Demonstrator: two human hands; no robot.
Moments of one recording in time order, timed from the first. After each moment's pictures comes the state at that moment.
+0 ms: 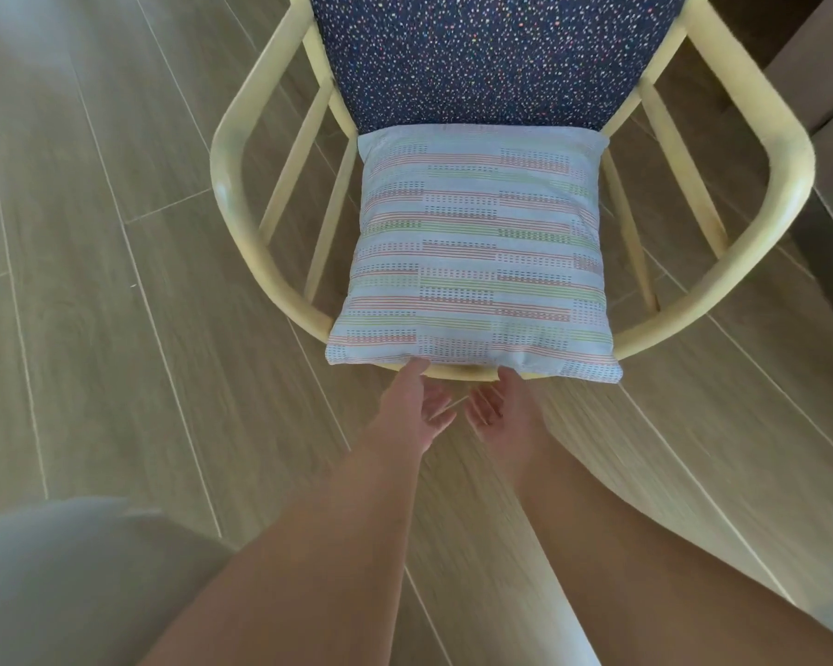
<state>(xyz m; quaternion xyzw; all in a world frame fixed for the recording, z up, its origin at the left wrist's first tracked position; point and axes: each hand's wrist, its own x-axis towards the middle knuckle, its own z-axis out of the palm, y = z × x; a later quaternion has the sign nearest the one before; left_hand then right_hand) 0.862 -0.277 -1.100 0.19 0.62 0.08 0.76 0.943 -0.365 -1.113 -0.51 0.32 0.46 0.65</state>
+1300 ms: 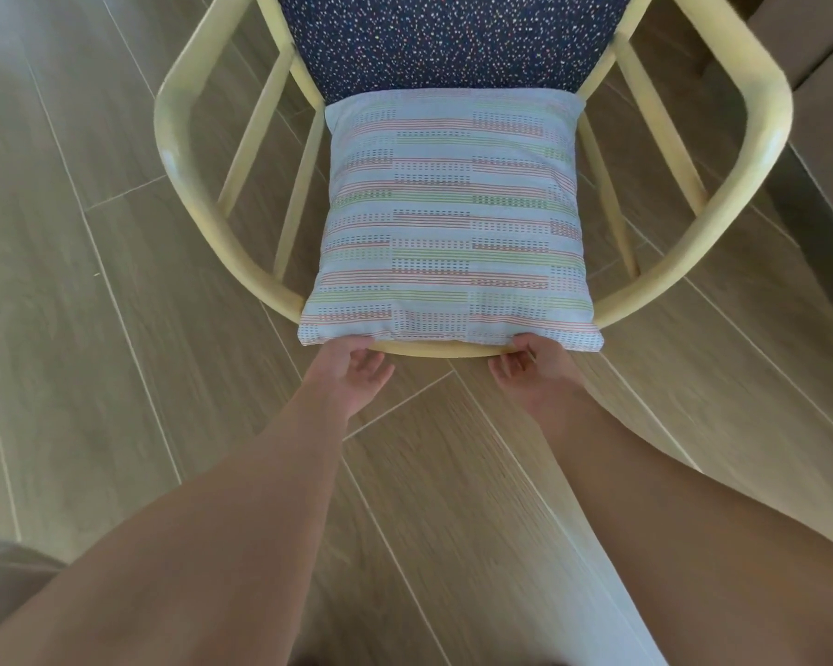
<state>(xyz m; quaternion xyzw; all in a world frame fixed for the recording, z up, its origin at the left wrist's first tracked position) 0.834 -0.234 -1.122 0.13 0.57 0.18 0.79 0.998 -0.390 -1.128 -0.44 0.35 0.42 0.71</state>
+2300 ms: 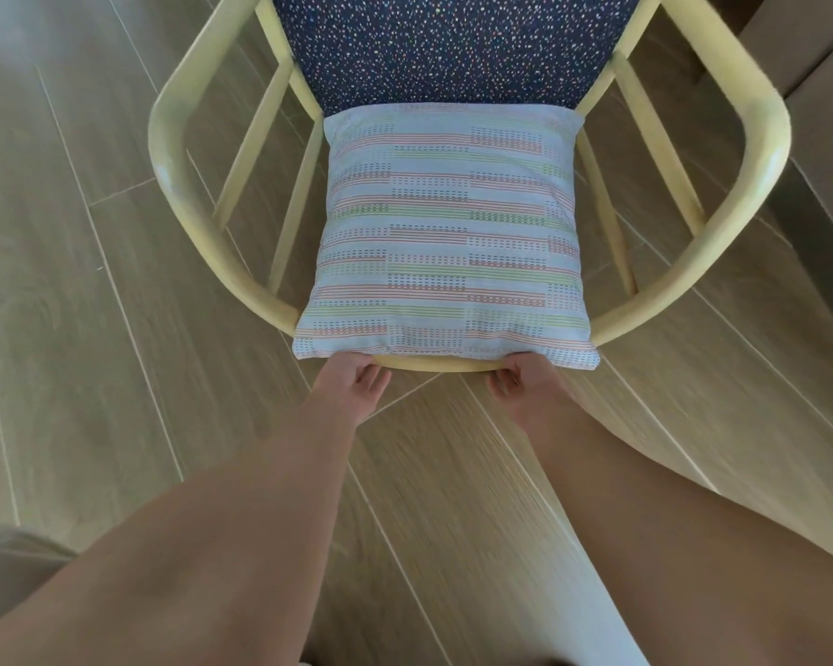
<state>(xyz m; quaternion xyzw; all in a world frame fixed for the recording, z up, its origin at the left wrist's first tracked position) 0.827 -0.248 -1.143 0.10 0.59 0.19 0.78 0.986 -0.398 -1.149 -0.53 0.33 0.43 0.65</state>
